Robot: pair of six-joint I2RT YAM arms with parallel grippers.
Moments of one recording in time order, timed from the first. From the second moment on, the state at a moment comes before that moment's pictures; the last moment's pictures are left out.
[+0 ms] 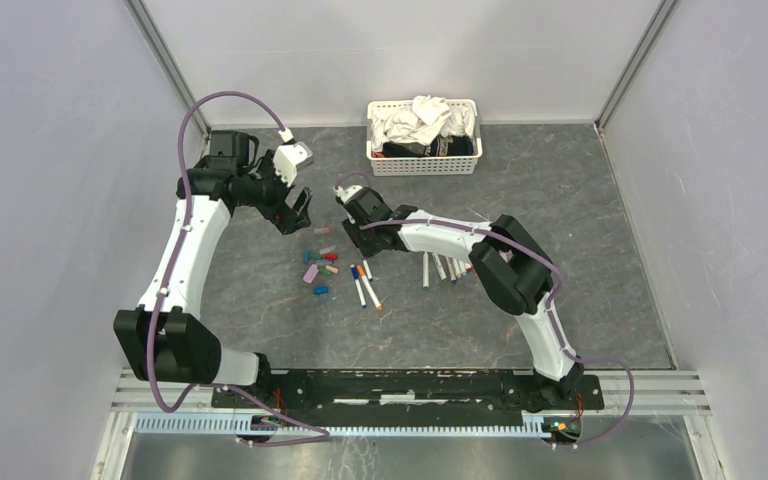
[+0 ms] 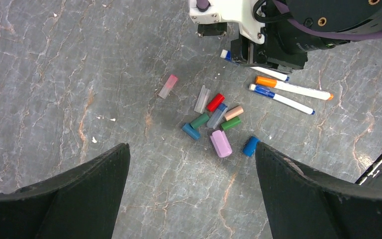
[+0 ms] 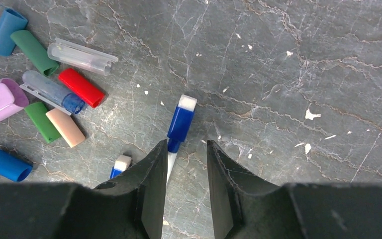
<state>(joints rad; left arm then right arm) -0.05 1.39 1.38 -0.93 0.54 0.68 0.88 2.16 1.59 -0.35 0.12 0.21</state>
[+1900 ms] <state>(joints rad) -0.47 1.24 1.11 -1.00 0.47 1.34 0.74 1.87 1.37 -0.25 -0.95 0.29</state>
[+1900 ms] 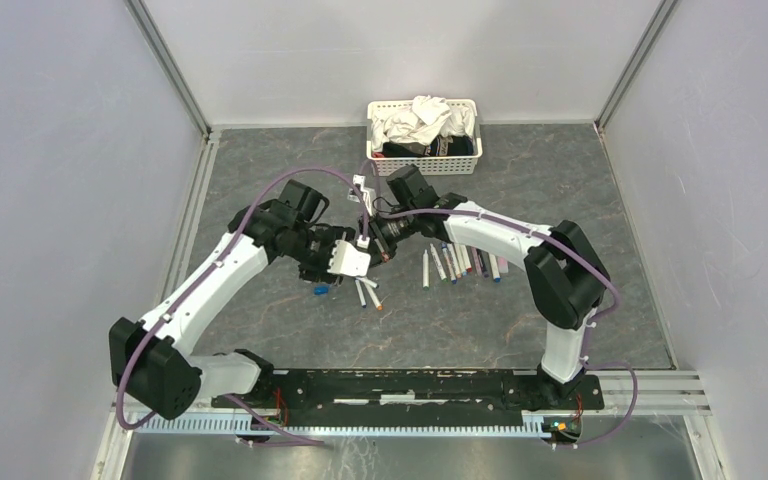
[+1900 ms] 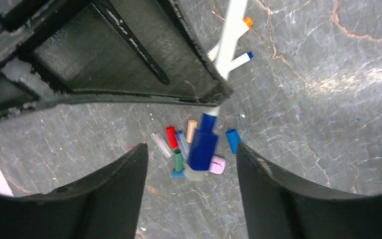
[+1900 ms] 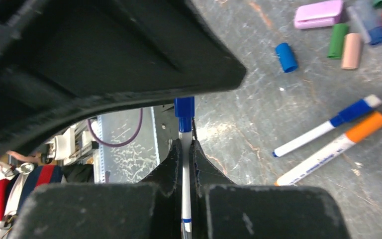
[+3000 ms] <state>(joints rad) -0.51 1.35 1.13 -0.98 0.44 1.46 0.72 1.87 1.27 -0.15 -0.98 0.24</state>
